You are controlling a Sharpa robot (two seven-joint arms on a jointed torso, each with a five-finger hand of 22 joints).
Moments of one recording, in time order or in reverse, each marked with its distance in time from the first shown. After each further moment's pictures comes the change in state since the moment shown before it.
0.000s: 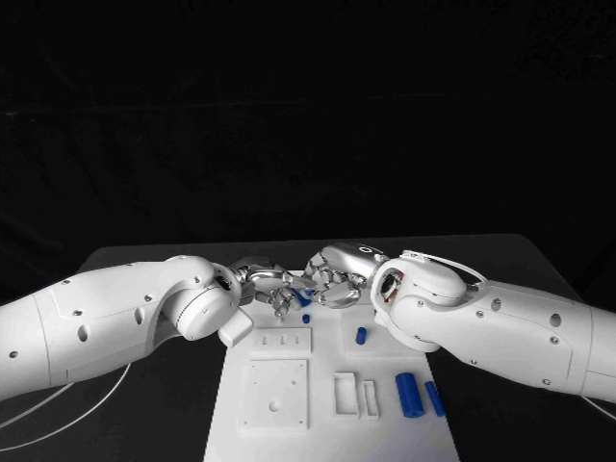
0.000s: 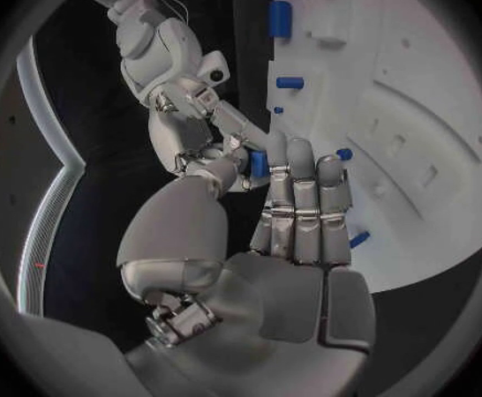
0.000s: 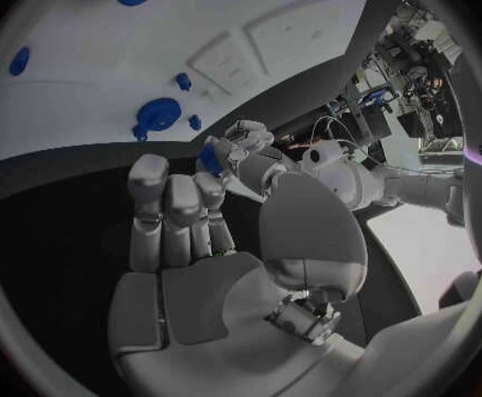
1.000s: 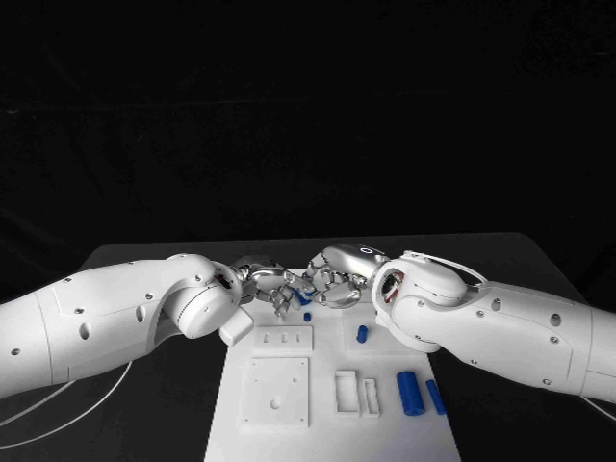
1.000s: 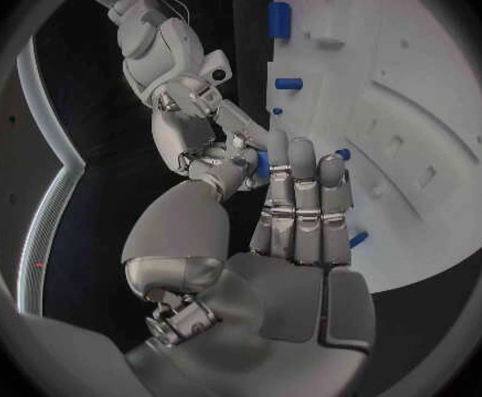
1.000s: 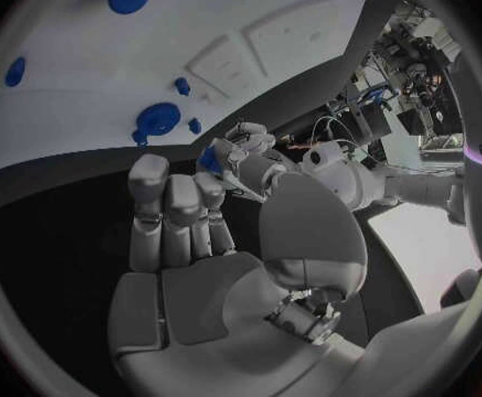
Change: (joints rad) left arm -0.001 -0.001 -0.001 -0.002 0.000 0.005 0.002; left_hand -0.044 0.094 0.123 -0.097 0.074 0.062 0.002 0.026 0.009 0.023 -0.022 -0.011 0.007 0.012 -0.004 0.015 -0.012 -0.012 -0.005 0.005 0.039 -0.039; right arm -0.004 0.002 -0.004 -0.005 0.013 0.001 0.001; right_hand 0.000 0.000 0.005 0.000 0.000 0.000 0.000 0.000 -0.002 -0.003 -0.003 0.000 -0.005 0.000 -0.007 -0.004 0.000 0.001 -0.002 0.002 0.000 0.000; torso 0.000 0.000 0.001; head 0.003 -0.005
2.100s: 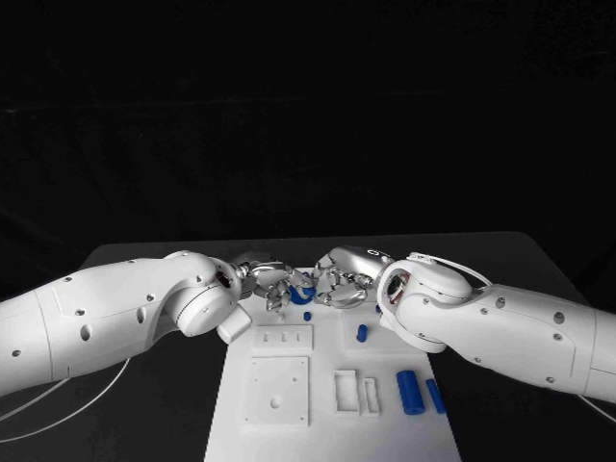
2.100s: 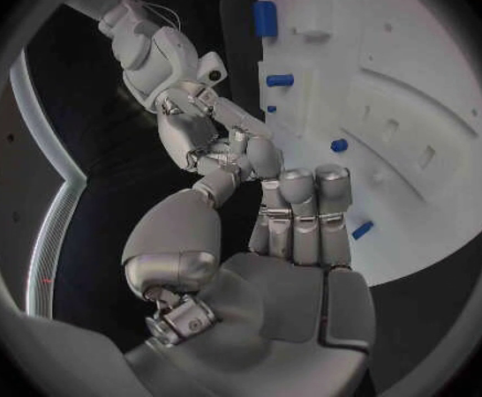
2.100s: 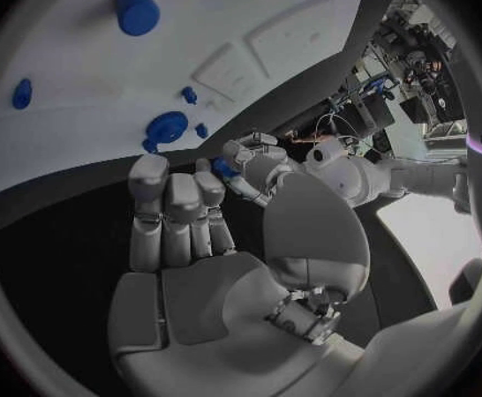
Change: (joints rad) left arm 0.002 0.000 0.003 -0.004 -0.080 0.002 0.002; left_hand -0.134 0.010 0.057 -0.092 0.103 0.063 -0.019 0.020 0.095 0.078 -0.067 0.276 0.204 0.071 -0.061 0.312 0.086 0.009 0.097 -0.032 0.205 0.020; right arm -0.007 -0.013 -0.004 -0.015 0.063 -0.004 0.002; right_hand -0.054 -0.080 -0.041 0.047 0.005 -0.010 0.010 -0.045 -0.018 -0.013 0.006 -0.032 -0.021 -0.001 0.011 -0.022 -0.008 0.002 0.000 0.000 -0.008 0.000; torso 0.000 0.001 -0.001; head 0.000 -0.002
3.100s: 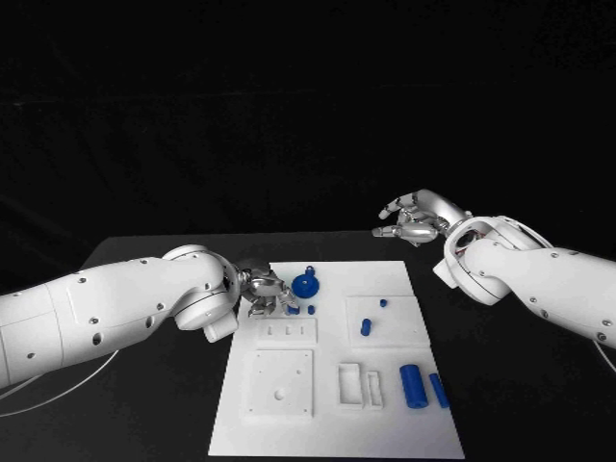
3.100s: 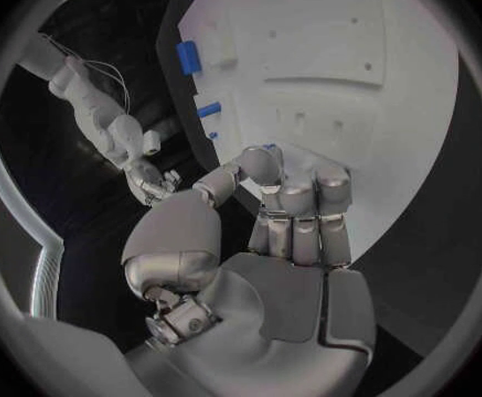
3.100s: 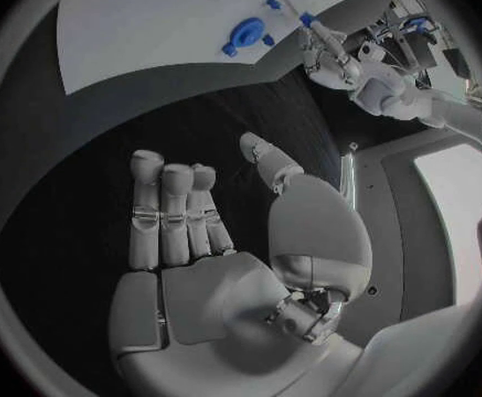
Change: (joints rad) left arm 0.000 0.007 -0.025 -0.029 -0.308 0.118 -0.172; left_hand 0.015 -0.010 -0.003 -0.008 0.007 0.011 -0.004 -0.022 0.007 0.000 0.000 0.138 0.075 0.004 -0.004 0.105 -0.002 0.001 0.027 -0.012 0.047 -0.002; right arm 0.045 -0.103 0.051 -0.195 0.321 -0.178 0.123; right_hand -0.056 -0.019 -0.267 -0.055 0.240 -0.076 0.059 -0.040 -0.013 -0.086 0.053 -0.127 -0.130 -0.089 0.041 -0.168 -0.079 -0.005 -0.130 0.044 -0.147 -0.045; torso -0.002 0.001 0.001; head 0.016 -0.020
